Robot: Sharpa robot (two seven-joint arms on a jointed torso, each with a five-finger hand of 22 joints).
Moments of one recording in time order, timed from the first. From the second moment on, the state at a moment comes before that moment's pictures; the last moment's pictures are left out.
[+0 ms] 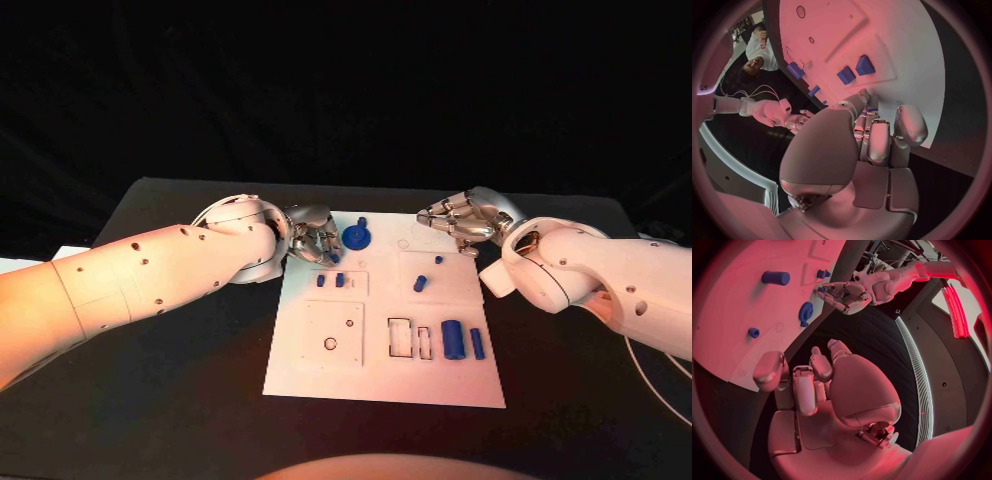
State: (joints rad) left arm 1.22 -0.65 0.00 1.33 -1.32 0.01 -0.17; left_hand 1.50 -0.13 0.41 0.06 0.06 1.07 0.15 0.07 0.14 1.17 0.08 0.22 0.11 1.45 -0.01 1.35 1.16 0.10 1.40 0.10 1.14 1.31; right arm 1.20 -0.87 -0.03 1.54 -0.68 -0.39 -0.01; right_hand 1.33 0.05 -0.01 0.18 0.47 0.94 0.15 0.10 0.15 1.30 0.07 1.20 1.20 1.46 -0.01 1.48 1.31 0.10 1.29 0.10 1.29 0.98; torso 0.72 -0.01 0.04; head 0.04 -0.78
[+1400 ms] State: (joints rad) left arm 1.21 -0.76 0.00 1.34 -0.87 -0.18 -0.05; left_hand 1.51 -0.12 0.49 0.03 0.06 0.97 0.20 0.11 0.07 0.99 0.13 0.32 0.12 1.13 0.03 0.95 0.59 0.17 1.09 0.13 0.61 1.03; right arm 1.20 -0.88 -0.03 1.51 -1.14 -0.31 -0.07; right_hand 1.48 -0.02 0.17 0.07 0.35 0.97 0.15 0.16 0.16 1.04 0.07 0.39 0.41 1.46 -0.02 1.24 1.15 0.16 1.25 0.09 1.05 0.67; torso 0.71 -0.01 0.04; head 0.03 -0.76
